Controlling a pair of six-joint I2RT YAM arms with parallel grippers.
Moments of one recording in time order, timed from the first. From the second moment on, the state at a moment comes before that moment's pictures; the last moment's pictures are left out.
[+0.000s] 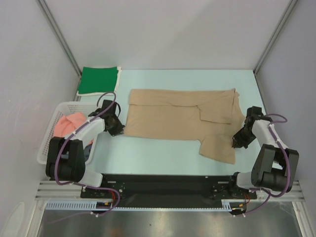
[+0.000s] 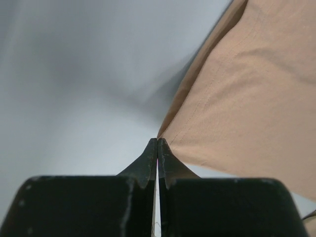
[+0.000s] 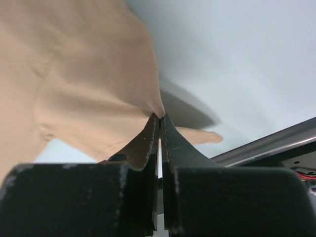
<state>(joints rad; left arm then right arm) -0.17 1.45 0.84 -0.54 -0.05 -0.75 -0.24 1.36 0.80 -0.86 0.01 0.64</state>
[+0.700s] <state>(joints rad) -0.17 1.82 1.37 -0.62 -0.07 -0.65 -0.25 1.85 1.48 -0.83 -0.14 0.55</state>
